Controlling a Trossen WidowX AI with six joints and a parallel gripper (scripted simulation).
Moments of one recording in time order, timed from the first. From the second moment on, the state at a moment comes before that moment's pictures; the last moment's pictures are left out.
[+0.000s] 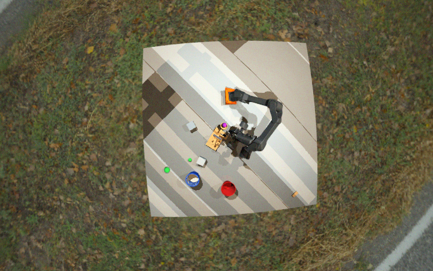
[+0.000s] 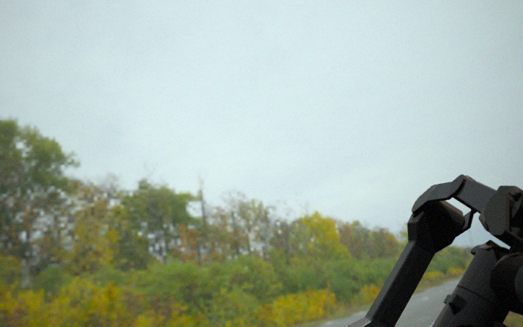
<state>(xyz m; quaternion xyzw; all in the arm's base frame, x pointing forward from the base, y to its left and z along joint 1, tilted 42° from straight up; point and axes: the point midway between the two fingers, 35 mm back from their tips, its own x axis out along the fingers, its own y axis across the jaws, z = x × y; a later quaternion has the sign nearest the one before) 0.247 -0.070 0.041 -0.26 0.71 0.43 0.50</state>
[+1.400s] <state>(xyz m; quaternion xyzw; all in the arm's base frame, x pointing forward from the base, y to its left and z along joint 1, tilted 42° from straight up) 0.257 -0.034 0.023 -0.25 0.71 0.44 0.49</state>
